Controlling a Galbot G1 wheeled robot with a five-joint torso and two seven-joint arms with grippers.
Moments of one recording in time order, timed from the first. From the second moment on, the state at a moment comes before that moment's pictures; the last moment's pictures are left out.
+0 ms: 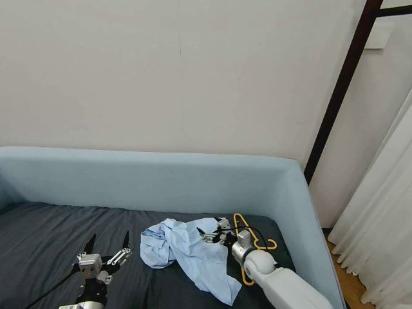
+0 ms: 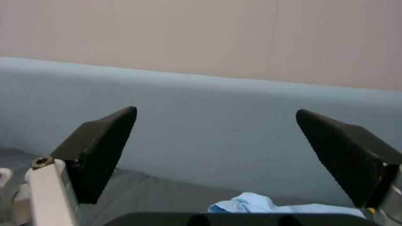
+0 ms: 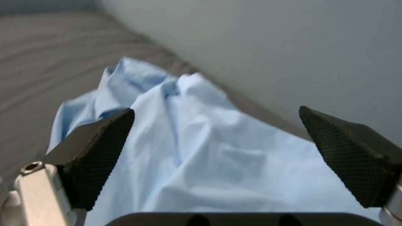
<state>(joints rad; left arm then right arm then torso) 1.59 -1.42 -0.68 -2.04 -0.25 -0.19 -0.03 -0.53 1.33 -0.33 0.90 0.50 0.18 -0.32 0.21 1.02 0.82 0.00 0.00</state>
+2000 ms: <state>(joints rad) 1.61 -1.44 -0.70 -2.04 -0.21 -0.23 -0.09 -0.49 1.41 -0.31 0.97 0.72 0.41 -0.21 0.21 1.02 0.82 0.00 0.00</state>
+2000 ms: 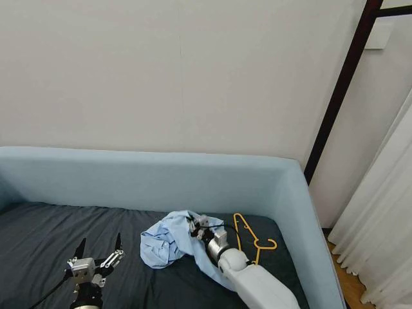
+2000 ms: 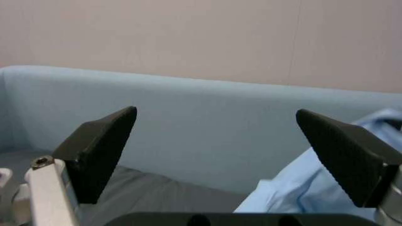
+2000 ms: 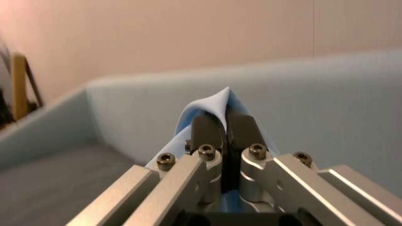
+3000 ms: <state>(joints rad) 1.60 -1.42 -0.71 -1.98 -0.25 -0.27 -0.09 -0.04 1.40 -0.29 1.20 0.94 0.32 -0.03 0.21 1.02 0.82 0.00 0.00</state>
